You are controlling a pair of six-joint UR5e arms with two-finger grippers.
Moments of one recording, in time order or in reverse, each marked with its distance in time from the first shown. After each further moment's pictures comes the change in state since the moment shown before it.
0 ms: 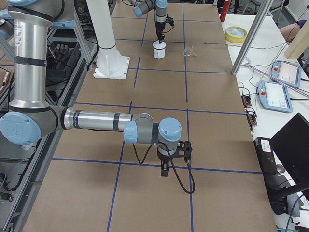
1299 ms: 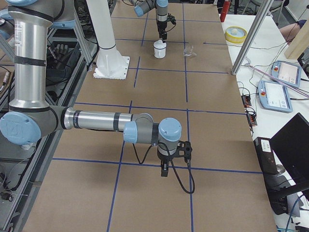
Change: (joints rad) left arm -0.011 -0.001 0.008 -0.001 0.053 0.001; right arm 0.000 0.000 0.000 0.000 0.000 0.000
